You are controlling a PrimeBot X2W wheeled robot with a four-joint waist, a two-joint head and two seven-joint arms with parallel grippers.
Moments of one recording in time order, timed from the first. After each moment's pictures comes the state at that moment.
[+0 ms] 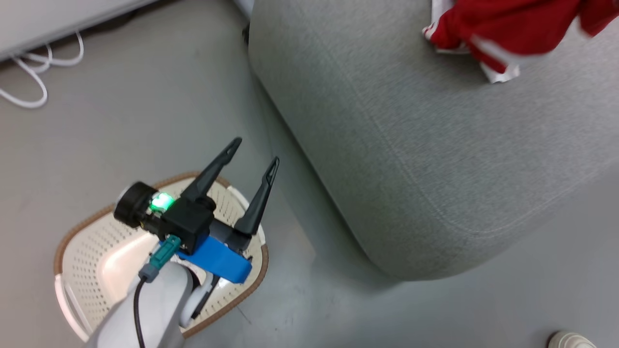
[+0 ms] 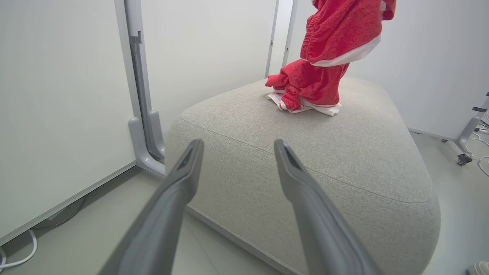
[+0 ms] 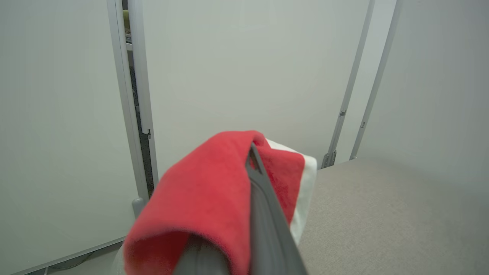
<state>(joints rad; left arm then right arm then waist) -0.41 0.29 -0.54 0.23 -0.29 -0.13 -0.26 -1.04 -0.26 -0.18 0.49 0.26 0.13 0.09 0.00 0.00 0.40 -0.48</state>
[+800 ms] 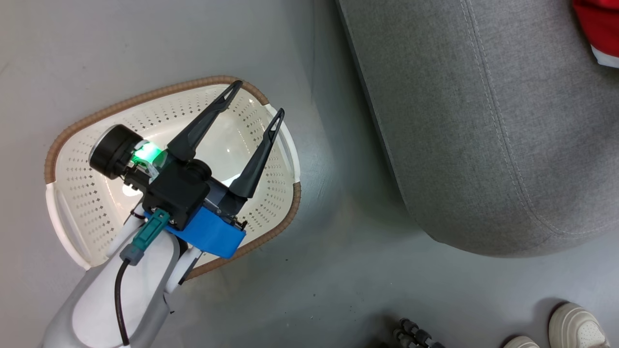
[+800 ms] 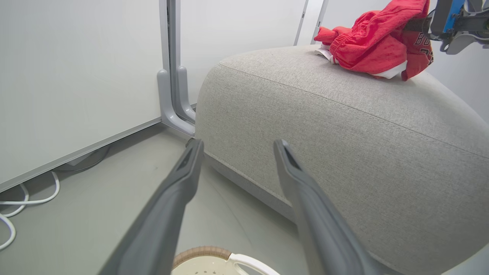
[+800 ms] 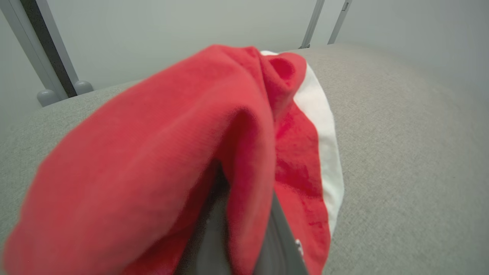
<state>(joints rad) -0.55 0.37 -0.57 0.08 -0.25 -0.12 -0.22 -1.01 -0.33 -0.46 0.86 0.16 0.13 -0.16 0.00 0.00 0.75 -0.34</state>
